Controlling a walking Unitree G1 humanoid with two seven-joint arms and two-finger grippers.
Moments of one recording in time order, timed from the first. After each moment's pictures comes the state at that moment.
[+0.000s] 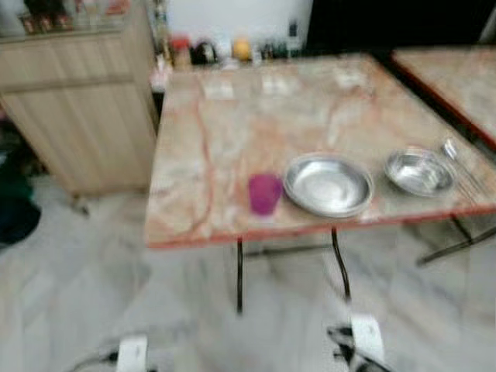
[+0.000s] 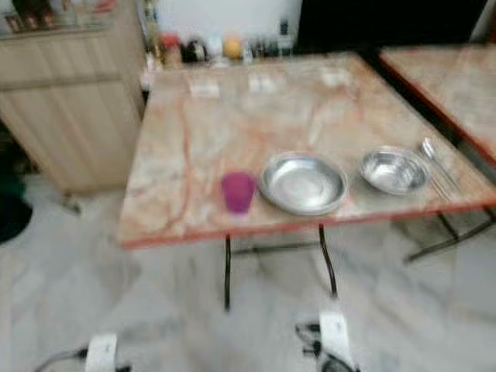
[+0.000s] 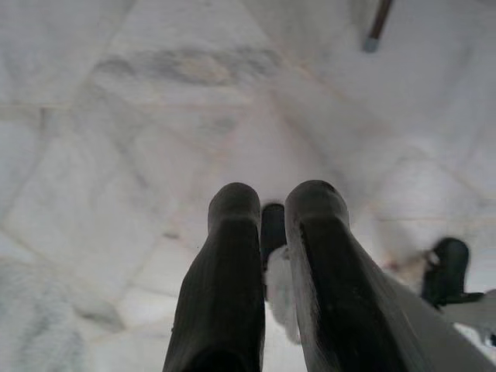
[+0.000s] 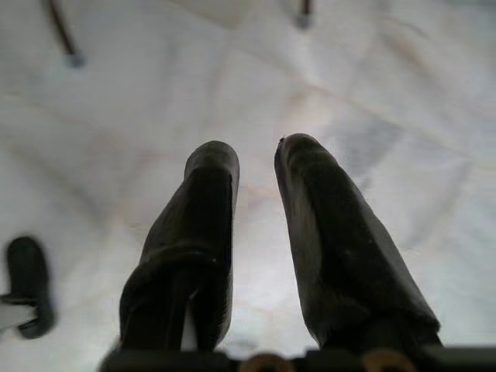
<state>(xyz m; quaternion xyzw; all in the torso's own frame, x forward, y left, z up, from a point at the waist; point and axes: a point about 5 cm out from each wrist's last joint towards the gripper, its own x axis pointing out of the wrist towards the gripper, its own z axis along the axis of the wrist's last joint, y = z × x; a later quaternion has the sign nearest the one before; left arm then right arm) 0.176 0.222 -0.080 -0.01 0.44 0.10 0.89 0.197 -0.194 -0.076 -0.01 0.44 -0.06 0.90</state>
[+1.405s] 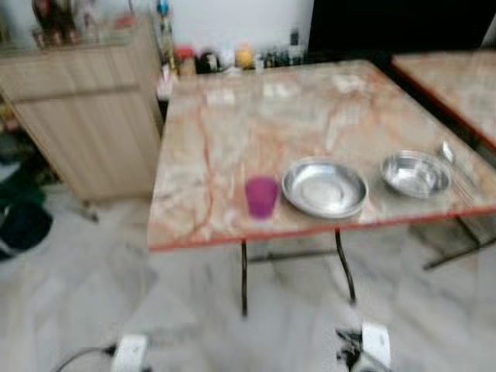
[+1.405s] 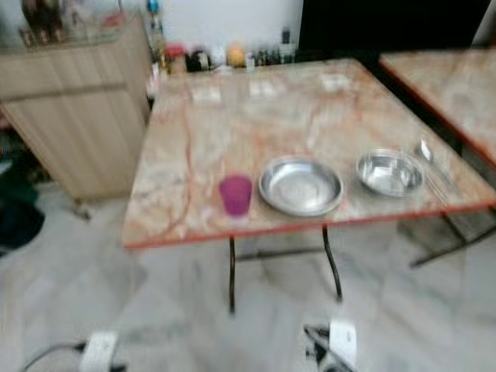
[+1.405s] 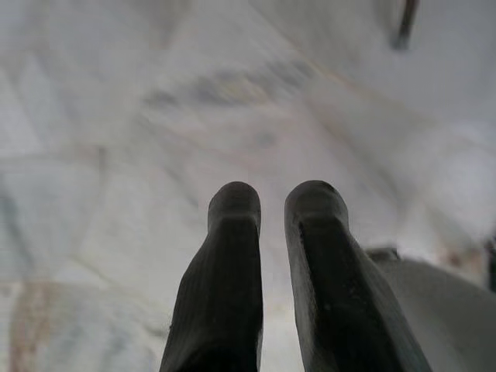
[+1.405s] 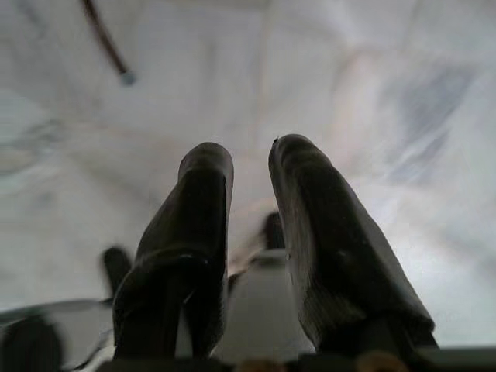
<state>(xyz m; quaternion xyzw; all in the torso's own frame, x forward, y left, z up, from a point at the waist) 0.188 0.247 -0.068 0.05 0.43 0.04 0.90 0.179 -0.171 -0.087 0.12 0.44 -0.08 0.89</state>
